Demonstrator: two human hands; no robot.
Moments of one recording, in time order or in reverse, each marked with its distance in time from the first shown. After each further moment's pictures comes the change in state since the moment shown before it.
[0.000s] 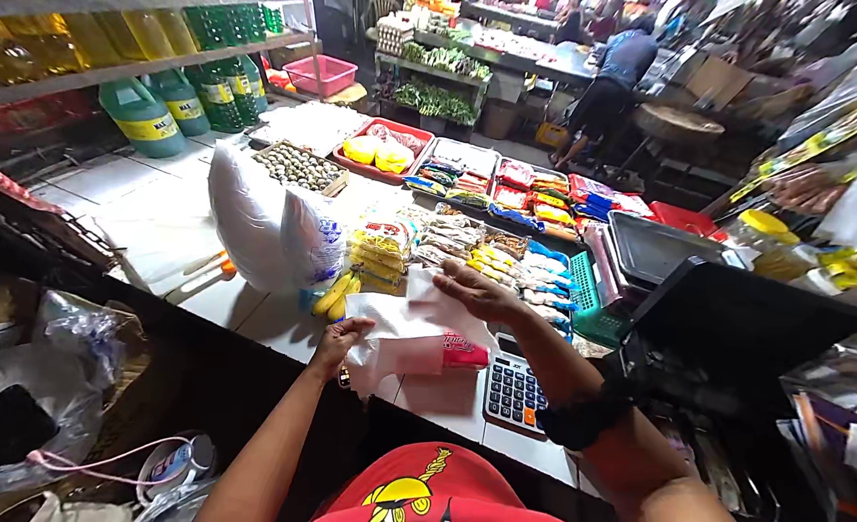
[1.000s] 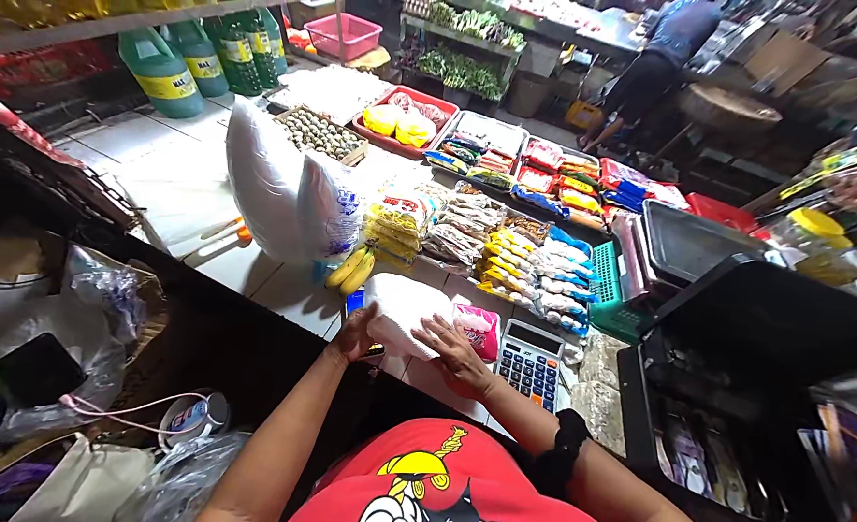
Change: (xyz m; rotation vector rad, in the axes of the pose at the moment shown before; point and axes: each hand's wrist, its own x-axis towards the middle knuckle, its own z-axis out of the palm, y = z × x) left_hand -0.019 0.001 0.025 -0.569 -0.001 -0.266; right_hand -0.049 0.154 0.133 -0.467 0.171 -0.414
